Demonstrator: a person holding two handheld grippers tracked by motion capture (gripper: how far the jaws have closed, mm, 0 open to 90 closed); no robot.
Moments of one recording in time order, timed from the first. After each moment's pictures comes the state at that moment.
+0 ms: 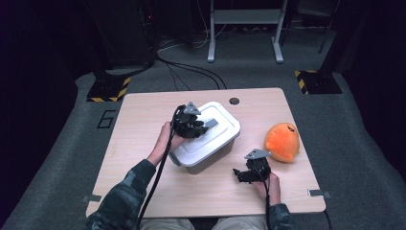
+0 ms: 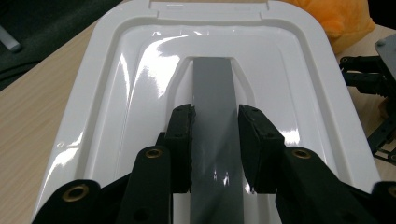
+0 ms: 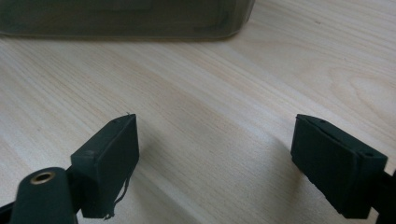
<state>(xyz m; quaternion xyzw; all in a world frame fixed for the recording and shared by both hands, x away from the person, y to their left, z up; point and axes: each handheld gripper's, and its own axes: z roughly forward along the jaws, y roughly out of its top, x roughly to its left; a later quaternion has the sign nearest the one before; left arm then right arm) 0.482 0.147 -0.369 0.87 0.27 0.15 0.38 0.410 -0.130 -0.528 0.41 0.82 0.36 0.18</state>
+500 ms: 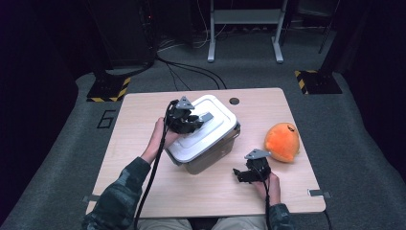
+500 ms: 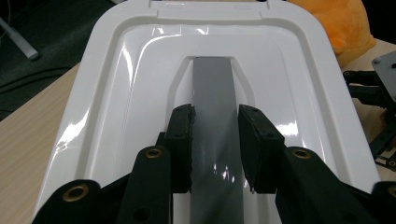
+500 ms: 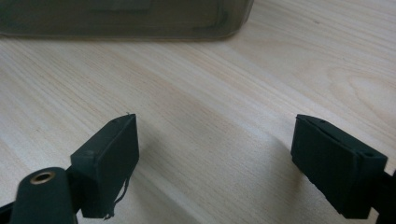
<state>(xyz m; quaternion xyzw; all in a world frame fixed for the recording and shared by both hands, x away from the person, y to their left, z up) 0.481 0.163 -0.348 0.86 0.28 0.17 0.39 0.410 -0.130 -0.528 0.41 0.82 0.36 0.18</state>
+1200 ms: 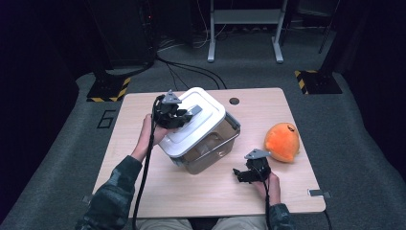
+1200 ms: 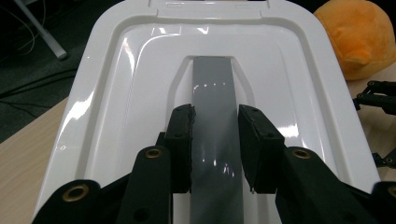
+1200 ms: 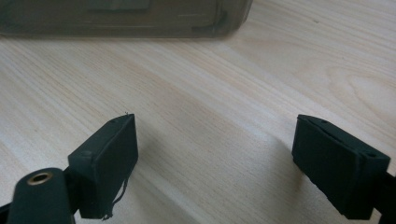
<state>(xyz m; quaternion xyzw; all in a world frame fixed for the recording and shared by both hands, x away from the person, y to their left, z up) 0.482 0.194 -0.334 0.84 0.31 0.20 0.40 0.410 -0.130 -0.528 0.41 0.82 0.36 0.18</state>
